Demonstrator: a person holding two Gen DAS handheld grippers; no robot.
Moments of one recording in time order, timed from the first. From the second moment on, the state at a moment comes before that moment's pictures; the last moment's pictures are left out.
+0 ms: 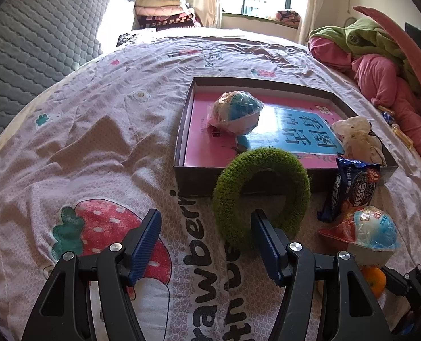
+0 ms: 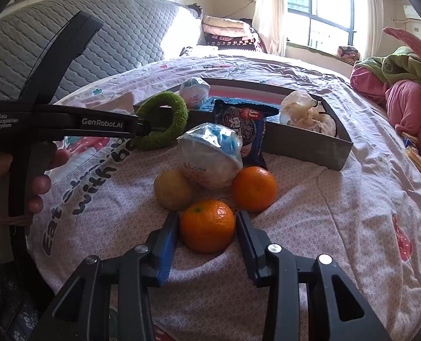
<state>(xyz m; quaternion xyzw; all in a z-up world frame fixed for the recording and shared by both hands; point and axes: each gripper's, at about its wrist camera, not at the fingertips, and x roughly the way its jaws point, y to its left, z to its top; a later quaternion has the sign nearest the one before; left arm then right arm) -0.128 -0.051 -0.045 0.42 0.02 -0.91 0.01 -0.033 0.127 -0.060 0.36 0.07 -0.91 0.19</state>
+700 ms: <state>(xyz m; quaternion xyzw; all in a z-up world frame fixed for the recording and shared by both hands) -0.146 -0.047 -0.058 0.42 0.04 -0.91 -0.02 -0.036 0.125 -0.067 0.36 0.06 -0.91 0.21</state>
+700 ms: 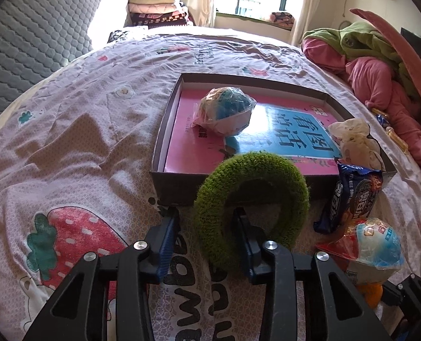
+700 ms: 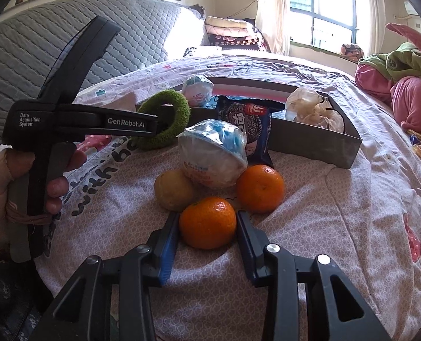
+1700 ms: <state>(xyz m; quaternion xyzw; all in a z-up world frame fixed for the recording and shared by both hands) -0.109 -0.048 -0.026 0.38 0.06 -0.92 -0.06 -0.033 0.140 -0.058 0.35 0.04 -0.91 0.20</state>
